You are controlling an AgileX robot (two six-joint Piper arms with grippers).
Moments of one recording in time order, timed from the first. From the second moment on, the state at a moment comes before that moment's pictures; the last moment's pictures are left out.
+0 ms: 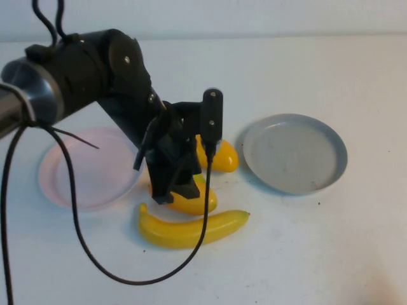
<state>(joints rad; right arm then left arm) 0.05 -0.01 0.02 0.15 0.35 -0.18 -0.50 1.81 -1.48 -0.34 1.09 1.33</state>
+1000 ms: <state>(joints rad) 0.05 -0.01 0.02 0.15 0.35 -0.18 -0.53 1.98 -1.49 -0.14 0.93 1.36</state>
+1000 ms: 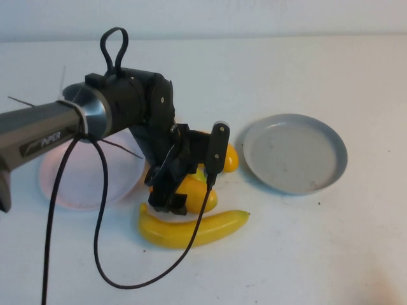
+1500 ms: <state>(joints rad) 0.05 -0.01 0.02 0.15 0.35 -0.18 -0.53 2.00 -1.49 -0.12 0.94 1.36</state>
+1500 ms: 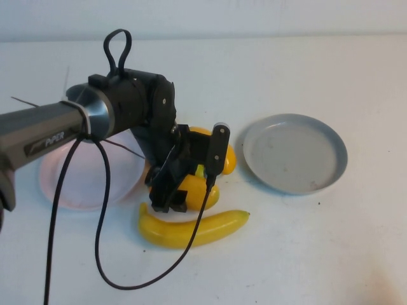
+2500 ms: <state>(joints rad) 0.05 -0.01 0.02 0.15 0.35 -0.18 -0.23 1.92 -1.55 0.02 1.04 0.43</state>
